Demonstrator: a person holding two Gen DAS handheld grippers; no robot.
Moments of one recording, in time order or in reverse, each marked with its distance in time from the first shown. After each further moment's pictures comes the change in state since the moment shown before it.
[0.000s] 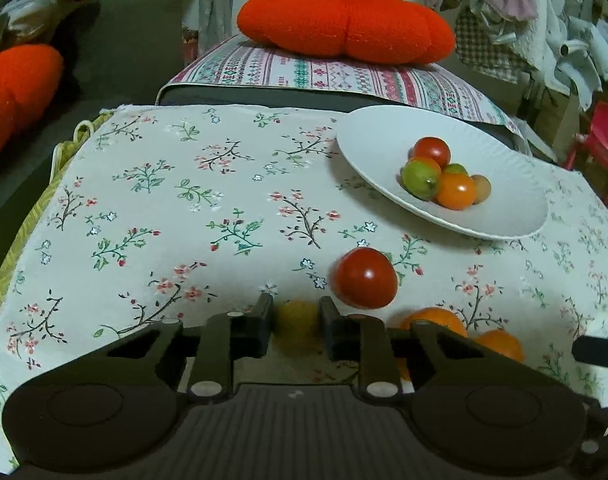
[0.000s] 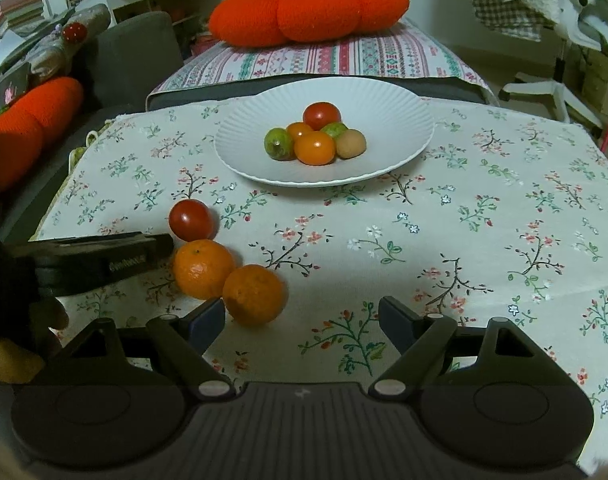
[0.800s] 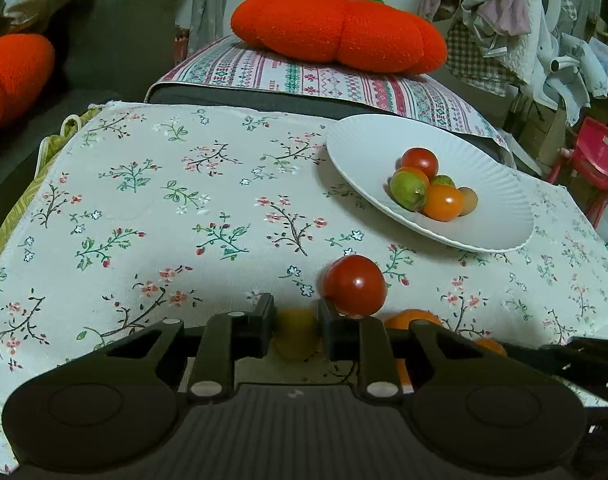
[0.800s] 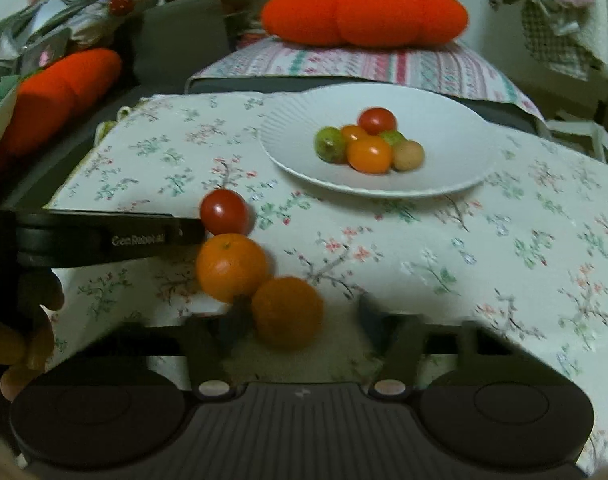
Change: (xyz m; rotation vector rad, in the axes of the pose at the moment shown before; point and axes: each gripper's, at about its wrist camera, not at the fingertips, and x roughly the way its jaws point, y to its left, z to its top) left arm 0.001 0.003 0.002 -0.025 -0.013 -0.065; right arm 0.026 0.017 0.001 -0.138 -0.034 0.091
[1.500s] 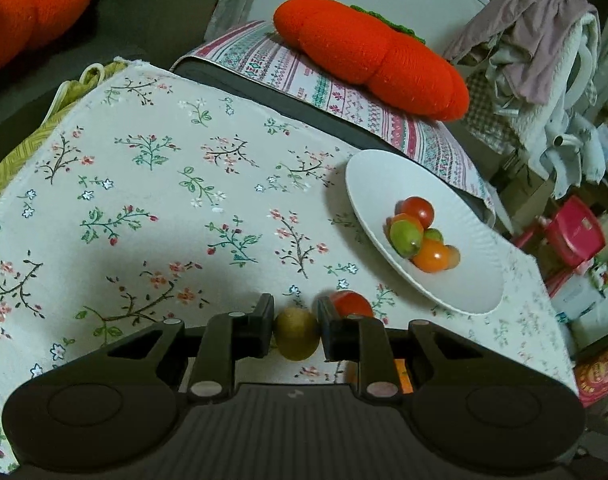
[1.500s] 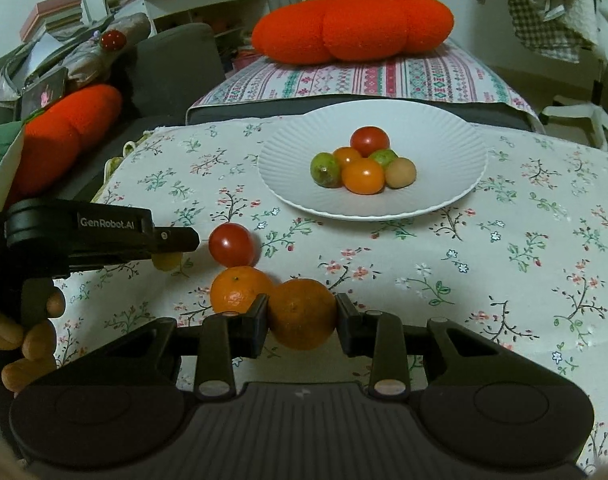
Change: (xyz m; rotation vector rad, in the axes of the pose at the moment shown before) left arm -0.010 0.036 0.015 -0.260 0.026 -0.142; right arm -0.017 -0.009 0.011 0.086 -0.026 0.023
